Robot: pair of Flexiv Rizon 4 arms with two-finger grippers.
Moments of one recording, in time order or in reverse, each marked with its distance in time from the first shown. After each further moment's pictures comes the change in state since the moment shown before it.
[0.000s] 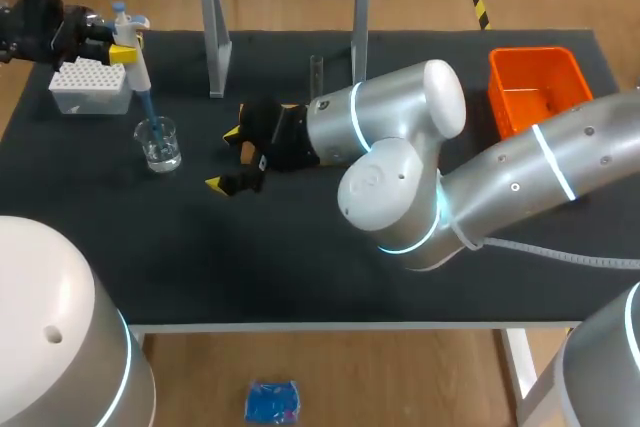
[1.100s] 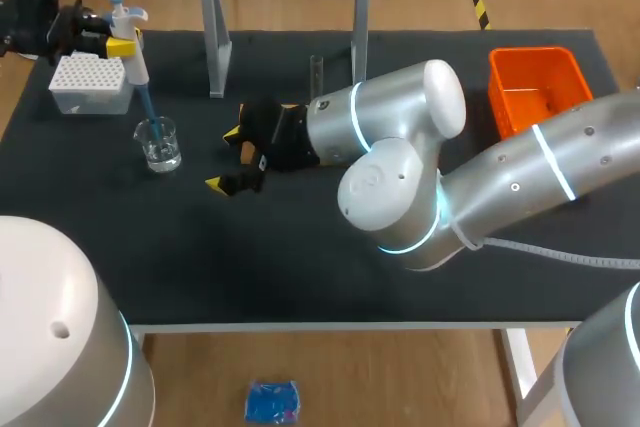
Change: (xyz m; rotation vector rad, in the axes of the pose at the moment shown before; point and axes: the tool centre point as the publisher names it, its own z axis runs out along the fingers) left arm 0.010 -0.019 0.000 -0.009 -0.011 0.023; right arm 0.000 0.000 0.000 0.000 0.000 0.000
